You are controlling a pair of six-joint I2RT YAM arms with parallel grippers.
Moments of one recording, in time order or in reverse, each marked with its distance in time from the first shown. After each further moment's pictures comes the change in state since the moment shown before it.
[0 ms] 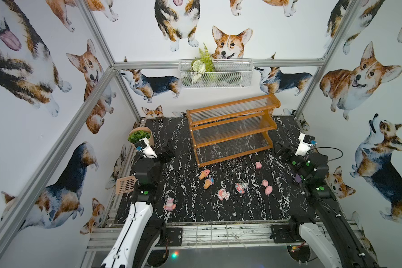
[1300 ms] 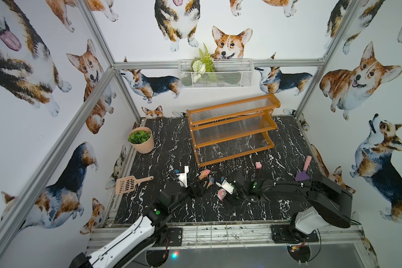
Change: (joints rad) left arm -0.608 -0.222 -0.344 -0.126 0.135 -0.287; right arm 0.988 0.788 0.148 -0.273 0.276 -0.482
